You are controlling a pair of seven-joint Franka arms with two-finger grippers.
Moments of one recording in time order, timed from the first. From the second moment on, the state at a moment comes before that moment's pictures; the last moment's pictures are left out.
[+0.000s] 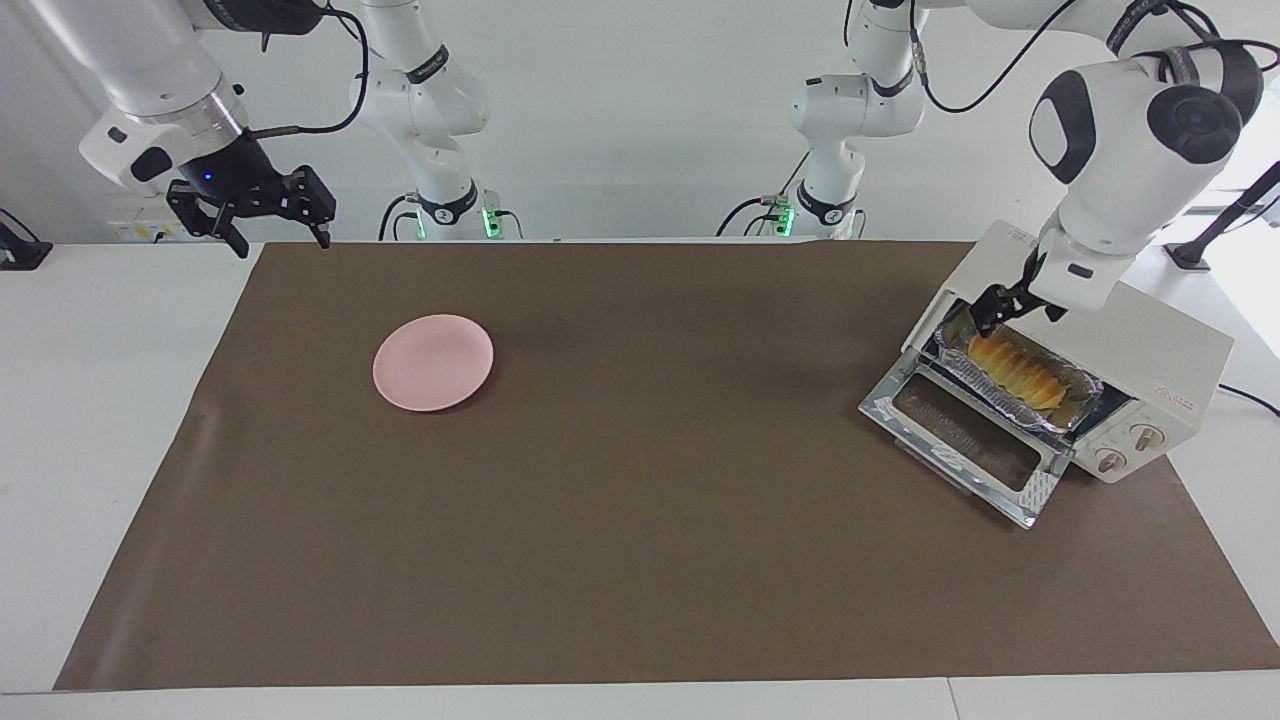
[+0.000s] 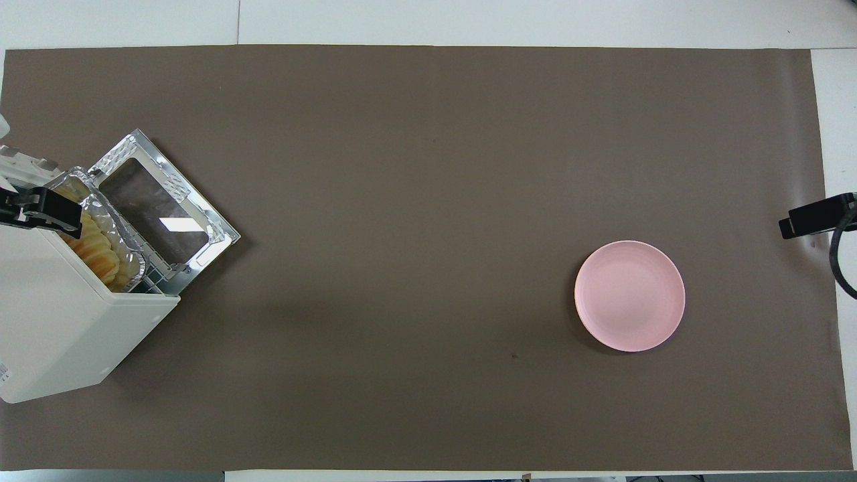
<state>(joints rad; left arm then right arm) -0.10 0.02 0.06 -1.58 0.11 1.45 0.01 -0.11 -0.04 0.04 -1.56 0.01 1.45 -0.19</state>
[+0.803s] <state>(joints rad) -0.07 0.01 0.05 -1.60 0.03 1.48 0.03 -0.11 -0.04 0.04 -1.56 0.01 1.45 -0.19</state>
